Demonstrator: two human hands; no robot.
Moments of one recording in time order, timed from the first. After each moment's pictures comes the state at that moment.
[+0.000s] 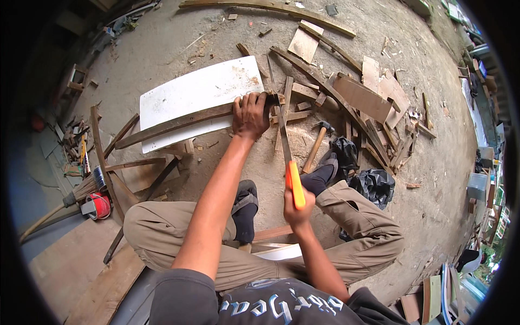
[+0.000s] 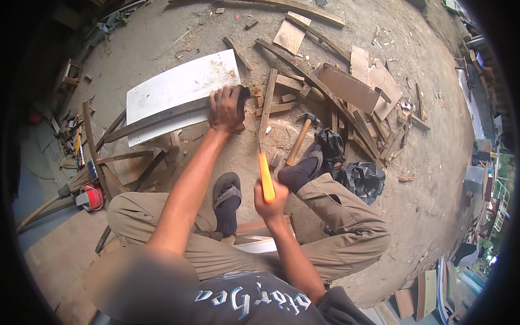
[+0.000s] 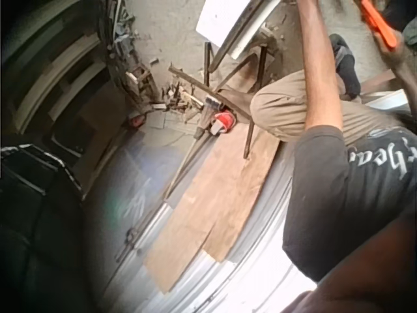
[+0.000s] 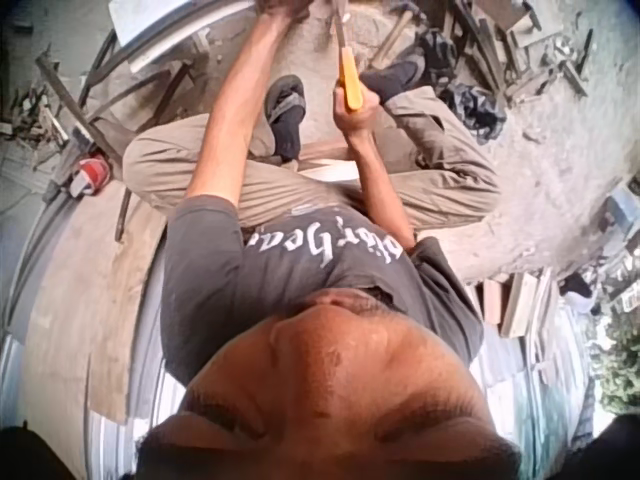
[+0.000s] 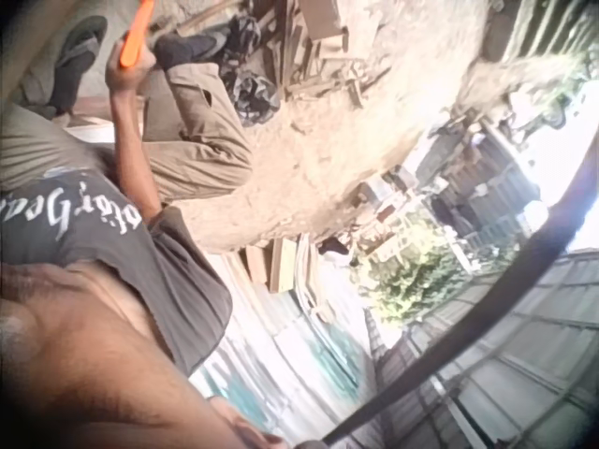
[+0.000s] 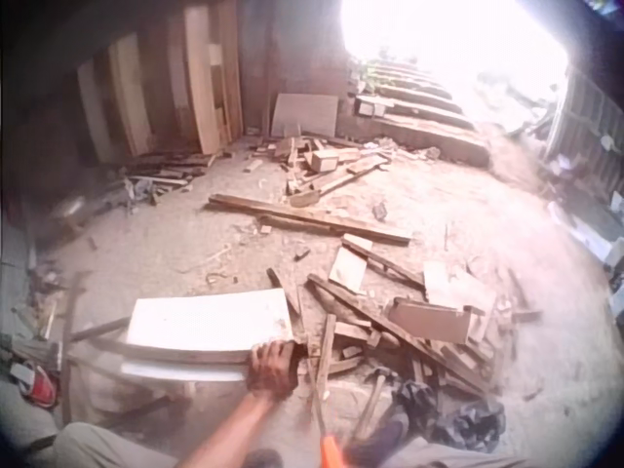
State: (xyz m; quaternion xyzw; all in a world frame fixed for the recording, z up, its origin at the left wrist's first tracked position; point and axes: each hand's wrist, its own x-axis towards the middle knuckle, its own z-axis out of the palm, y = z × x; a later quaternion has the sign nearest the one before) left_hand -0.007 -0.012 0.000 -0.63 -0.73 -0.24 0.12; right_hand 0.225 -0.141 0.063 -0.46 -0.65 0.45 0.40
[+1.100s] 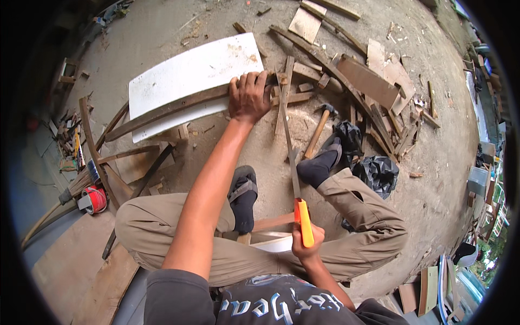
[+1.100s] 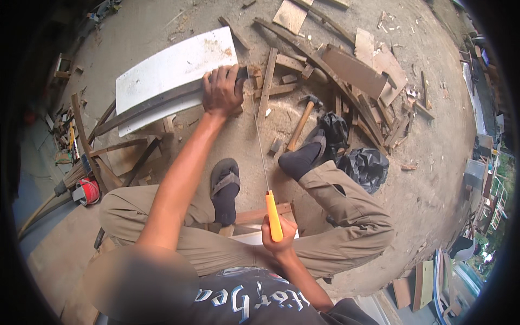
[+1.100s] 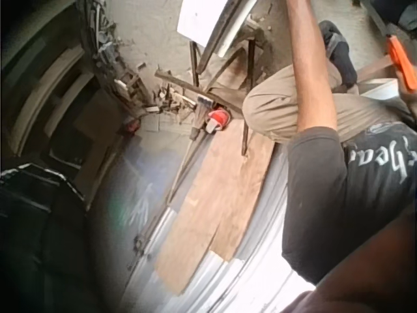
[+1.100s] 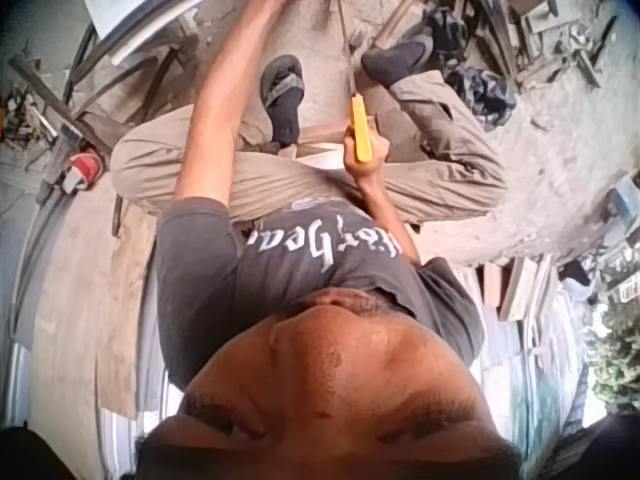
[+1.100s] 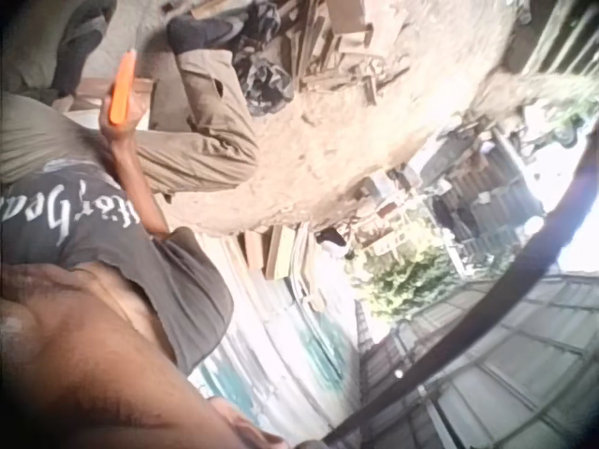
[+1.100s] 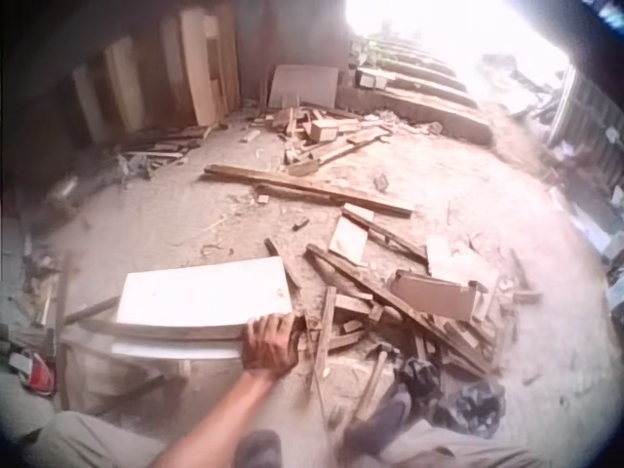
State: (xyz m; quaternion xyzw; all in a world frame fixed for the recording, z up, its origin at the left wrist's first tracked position) left_hand -0.004 -0.011 0.000 -0.63 -0.72 -0.24 0.15; right_hand 0.285 -0.215 0.091 -0.46 -0.68 0.42 0.37
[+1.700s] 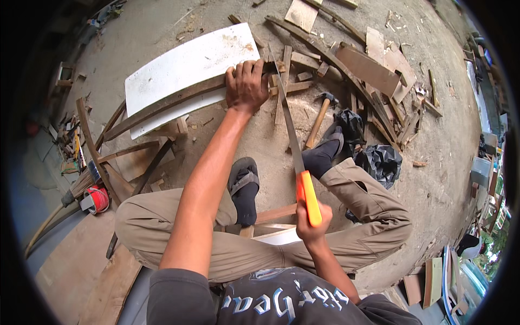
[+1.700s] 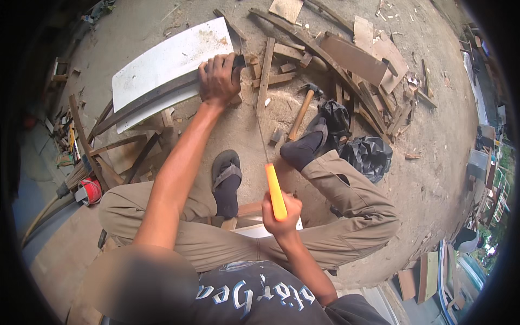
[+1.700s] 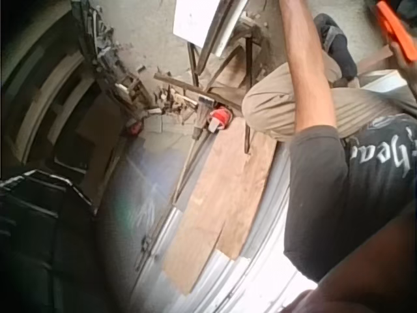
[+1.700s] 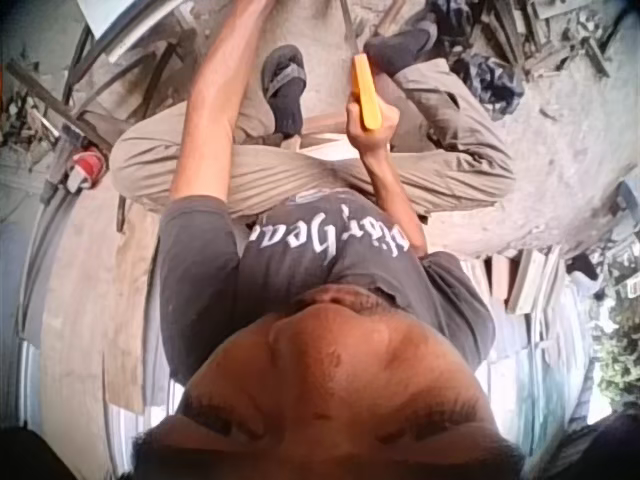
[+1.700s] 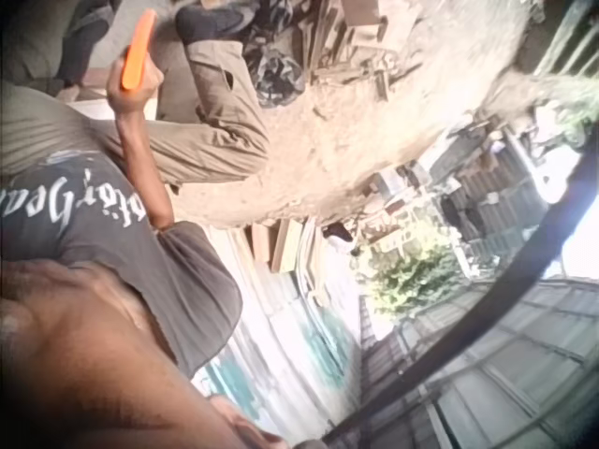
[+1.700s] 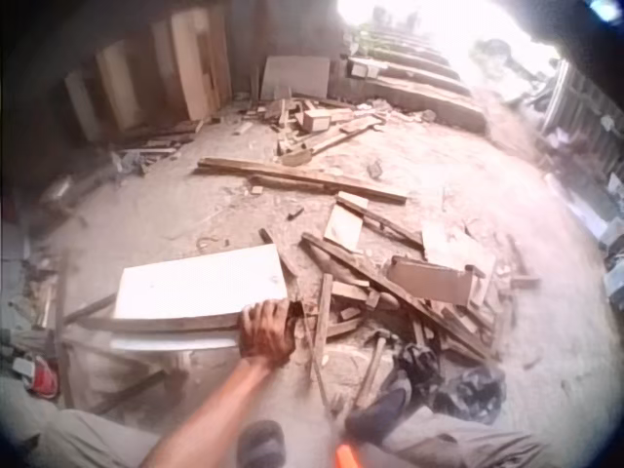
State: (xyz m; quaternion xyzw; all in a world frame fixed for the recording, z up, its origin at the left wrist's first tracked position) left_hand -0.008 -0.012 -0.004 -0.63 -0.73 -0.23 0.14; right_hand 0.266 -0.186 0.103 -0.48 -0.68 0.44 0.35
